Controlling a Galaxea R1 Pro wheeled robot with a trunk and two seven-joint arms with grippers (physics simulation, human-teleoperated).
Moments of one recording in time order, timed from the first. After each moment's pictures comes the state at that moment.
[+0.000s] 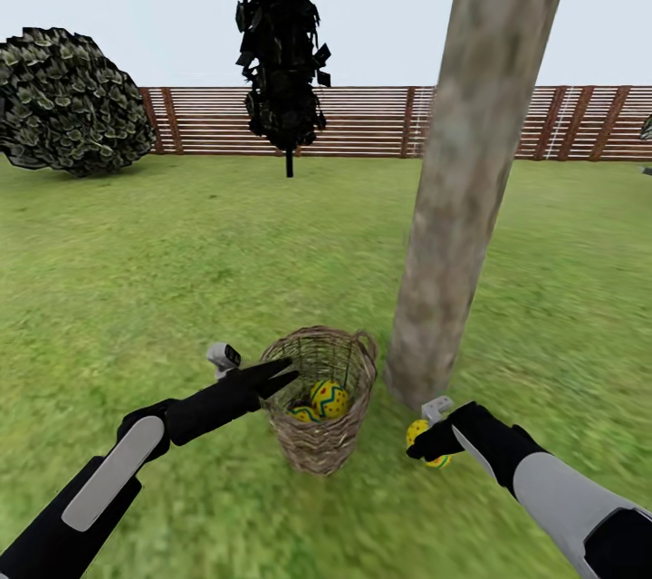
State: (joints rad) left arm -0.41 0.30 -0.36 -1.45 1.38 0.71 -0.60; right arm -0.81 -0.17 0.61 -0.39 -0.24 0.55 0.33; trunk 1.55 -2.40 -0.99
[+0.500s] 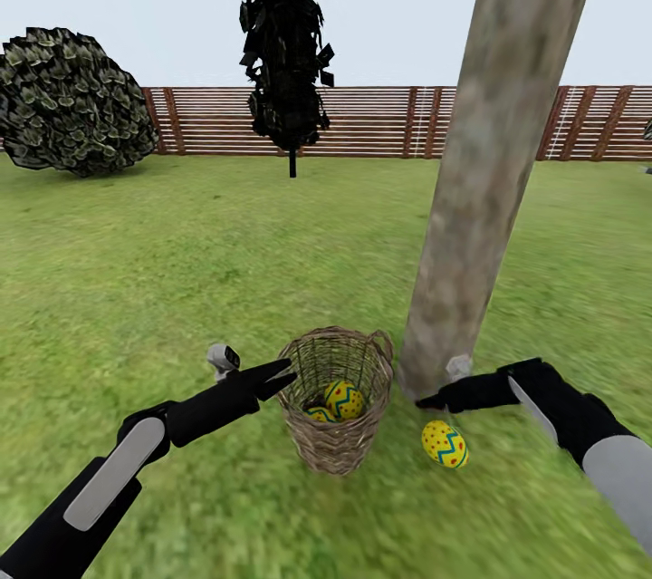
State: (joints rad) left arm -0.41 0.30 -0.36 -1.42 1.38 0.71 -0.60; right arm -0.82 -0.40 0.41 -0.73 -0.25 0.68 0.89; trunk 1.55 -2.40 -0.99
